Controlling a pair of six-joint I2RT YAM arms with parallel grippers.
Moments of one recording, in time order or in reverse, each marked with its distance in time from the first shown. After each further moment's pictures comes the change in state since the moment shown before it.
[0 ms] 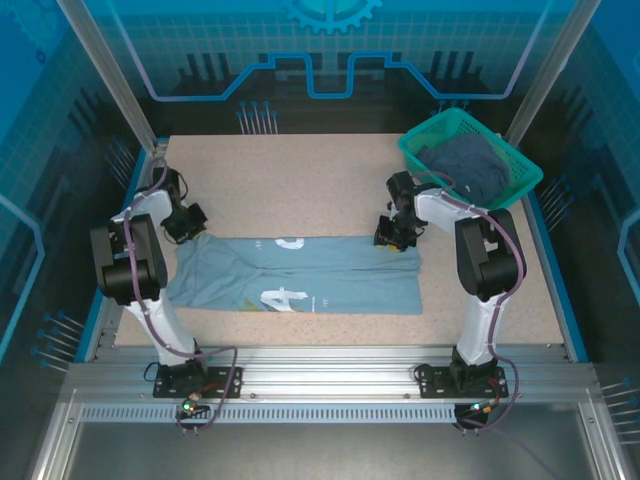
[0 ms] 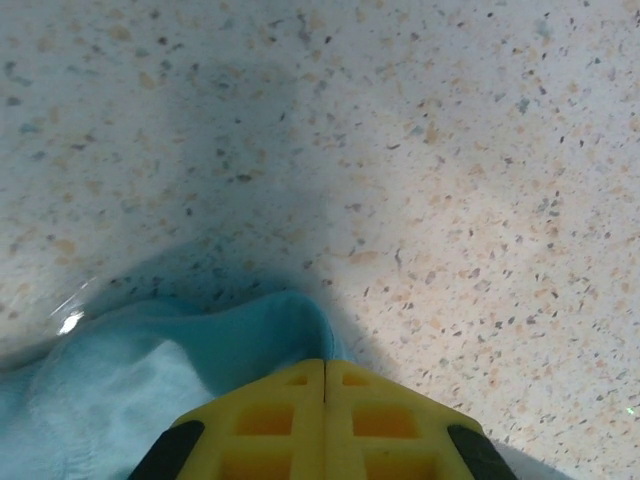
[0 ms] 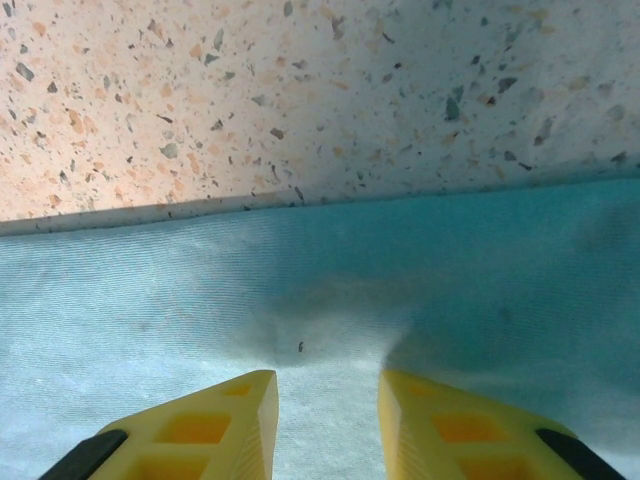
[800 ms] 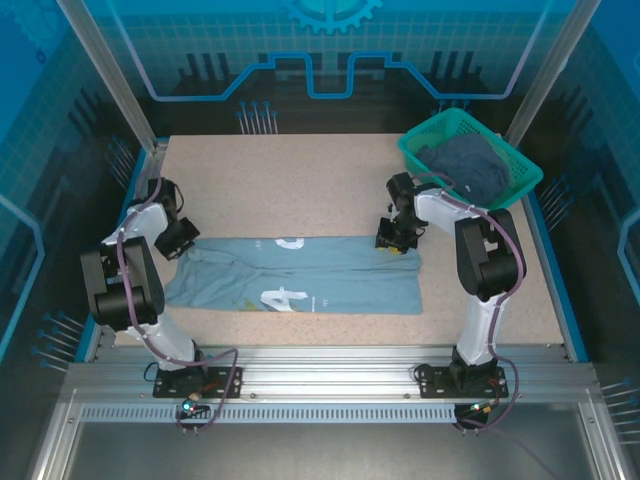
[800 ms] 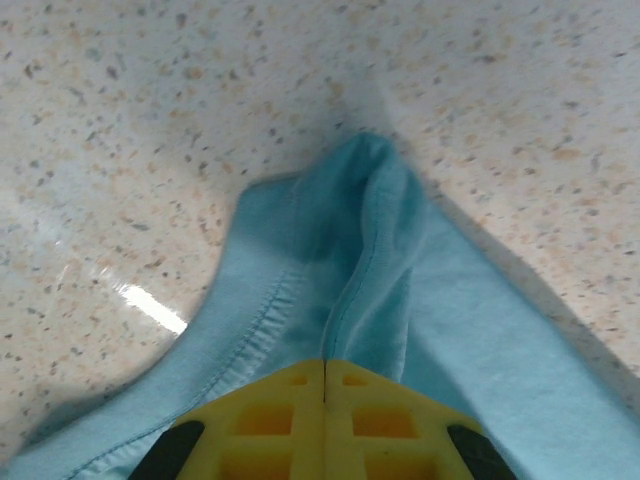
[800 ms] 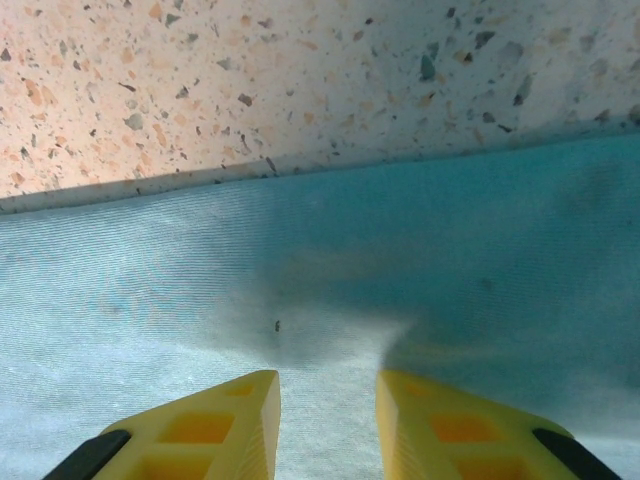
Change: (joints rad) left arm 0.007 -0.185 -0.154 -0.086 -0.186 -0.098; right arm 0.000 0.000 0.000 -0.032 0.008 0.000
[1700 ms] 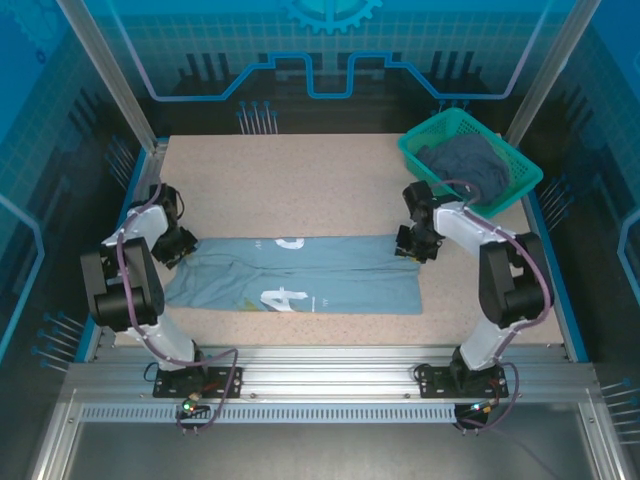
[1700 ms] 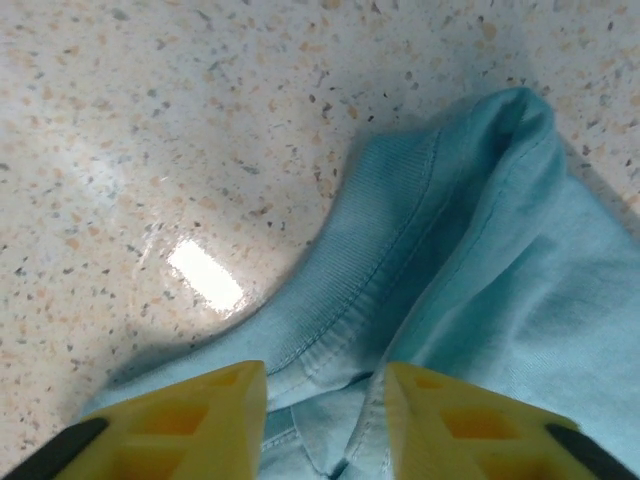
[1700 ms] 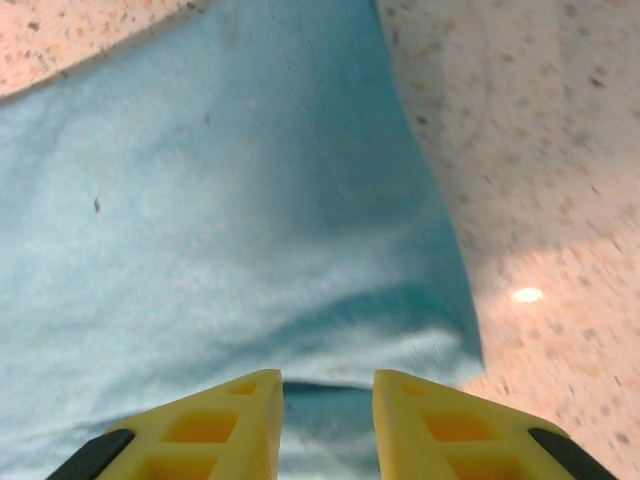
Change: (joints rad) left arm 0.003 -0.026 -0.019 -0.081 -0.082 -0.065; right arm -0.037 -0.266 -0.206 -0.028 0.140 0.092
